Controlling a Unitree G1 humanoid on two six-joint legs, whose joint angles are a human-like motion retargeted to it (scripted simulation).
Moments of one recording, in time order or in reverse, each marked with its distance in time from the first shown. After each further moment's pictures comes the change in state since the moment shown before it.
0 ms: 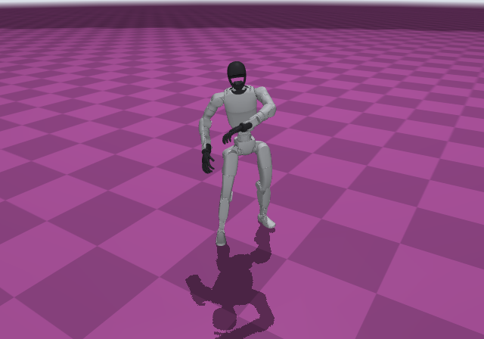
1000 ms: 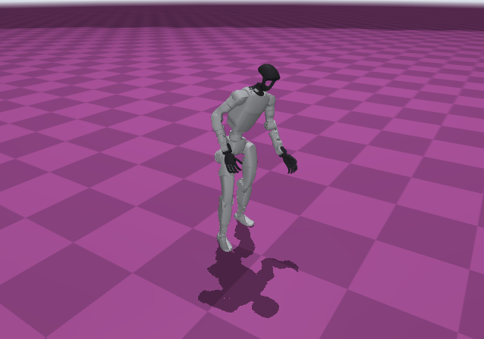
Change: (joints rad) left arm 1.106 -0.102 1.061 0.328 -1.028 -0.100 0.210; right arm 0.187 0.220 0.066 0.037 0.182 -0.008 0.121; waist 0.294 -0.260 0.123; left_leg -0.021 -0.001 -0.209 -0.026 -0.022 -0.045; right_leg -0.215 0.084 -0.102 0.258 -0.008 -0.026
